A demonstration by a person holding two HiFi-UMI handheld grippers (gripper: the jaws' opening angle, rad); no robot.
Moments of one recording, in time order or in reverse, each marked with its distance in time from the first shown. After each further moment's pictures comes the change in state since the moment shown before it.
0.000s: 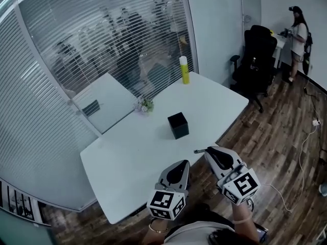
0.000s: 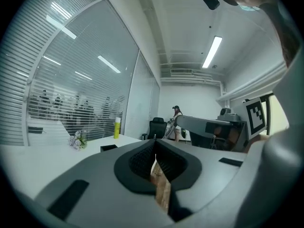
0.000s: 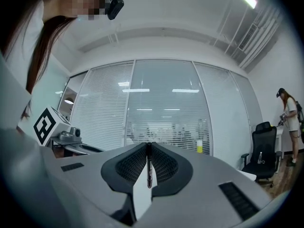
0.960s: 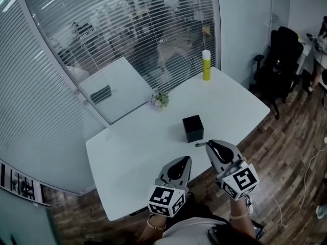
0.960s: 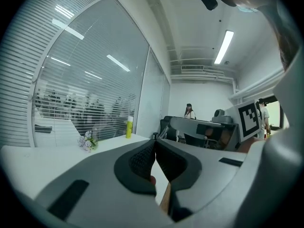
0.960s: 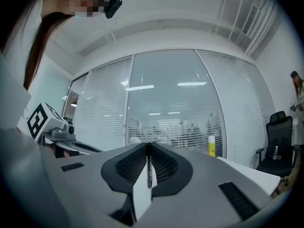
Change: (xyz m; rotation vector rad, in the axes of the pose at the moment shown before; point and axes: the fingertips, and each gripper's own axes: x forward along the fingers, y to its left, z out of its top) left arm 0.046 0.073 0.003 -0.022 0.023 0.122; right arm 0.103 -0.038 -0.025 0.042 0.025 0.115
